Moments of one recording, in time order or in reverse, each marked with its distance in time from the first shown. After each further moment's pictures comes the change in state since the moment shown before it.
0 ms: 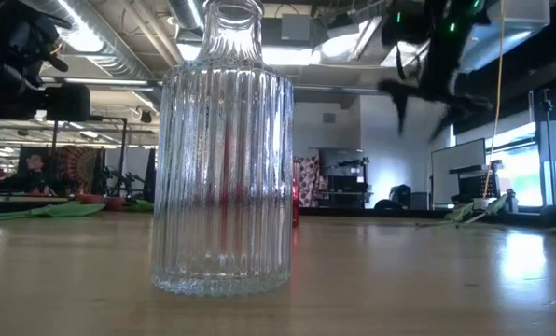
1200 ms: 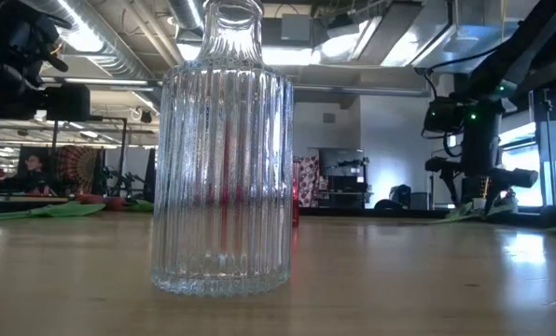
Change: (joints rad) left arm 0.000 0.000 0.000 0.000 0.000 0.000; right arm -0.595 0.083 -0.385 0.464 -0.183 -0.077
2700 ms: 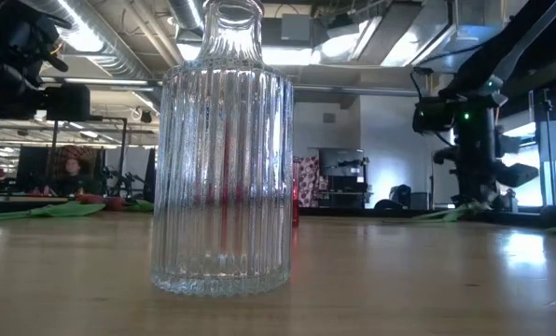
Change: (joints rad) left arm 0.000 0.000 0.000 0.000 0.000 0.000; right arm 0.156 0.001 0.043 -0.160 0.295 0.601
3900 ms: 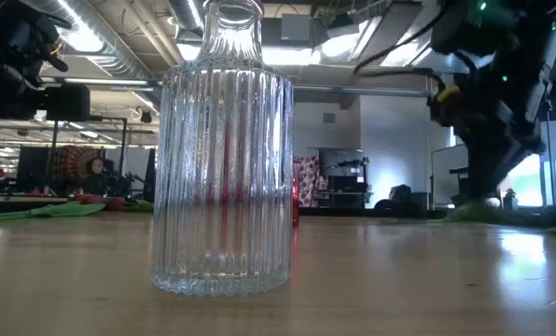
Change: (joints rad) left arm 0.000 0.000 0.000 0.000 0.001 0.000; right arm 1.079 -0.082 0.001 -0.074 -0.374 -0.922
